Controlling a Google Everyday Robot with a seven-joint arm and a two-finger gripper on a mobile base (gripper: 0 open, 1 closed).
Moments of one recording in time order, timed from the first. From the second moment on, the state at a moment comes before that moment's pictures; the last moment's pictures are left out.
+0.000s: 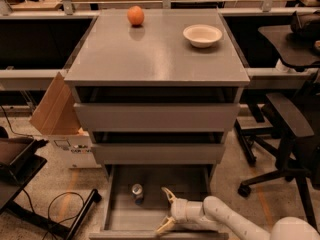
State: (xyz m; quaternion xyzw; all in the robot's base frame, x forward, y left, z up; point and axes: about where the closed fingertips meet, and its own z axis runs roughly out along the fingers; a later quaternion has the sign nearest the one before) arm 0.536 0.006 0.232 -0.51 0.62 0.35 0.47
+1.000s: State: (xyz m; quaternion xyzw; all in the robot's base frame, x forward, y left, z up) arm 0.497 0.025 0.242 -0.52 0.63 0.37 0.45
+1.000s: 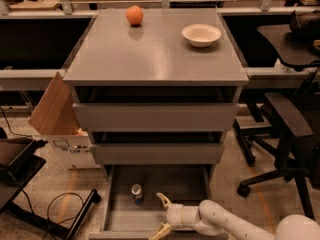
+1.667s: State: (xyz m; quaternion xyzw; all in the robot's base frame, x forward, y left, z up) arm 0.492 -0.068 0.307 -0.48 0.74 0.25 0.41
